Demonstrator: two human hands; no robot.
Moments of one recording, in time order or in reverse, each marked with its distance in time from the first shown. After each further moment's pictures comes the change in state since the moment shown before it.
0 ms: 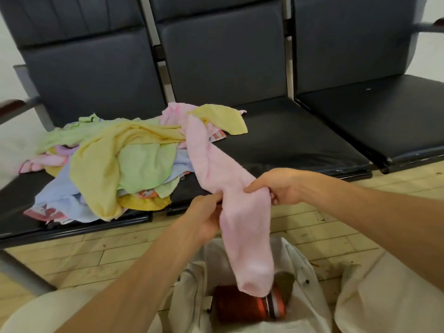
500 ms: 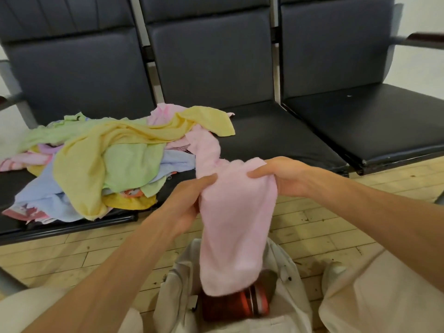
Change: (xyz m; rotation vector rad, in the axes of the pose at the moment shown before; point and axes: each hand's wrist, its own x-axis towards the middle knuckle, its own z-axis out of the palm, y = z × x) left_hand -0.015 0.017 0.007 0.133 -0.092 0.186; right_hand -0.024 0.007 -0.040 0.250 -0.056 -0.208
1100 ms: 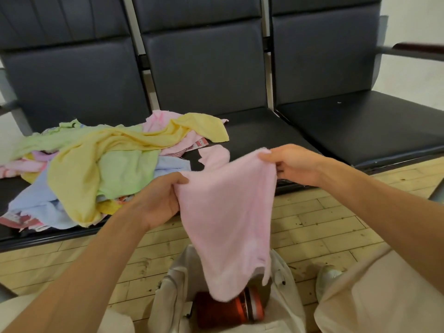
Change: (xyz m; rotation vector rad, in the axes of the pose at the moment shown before) left_hand -0.011 0.032 -0.025 -0.003 -0.083 0.001; right_hand -0.020 -0.025 -0.031 -0.159 0.099 -0.215
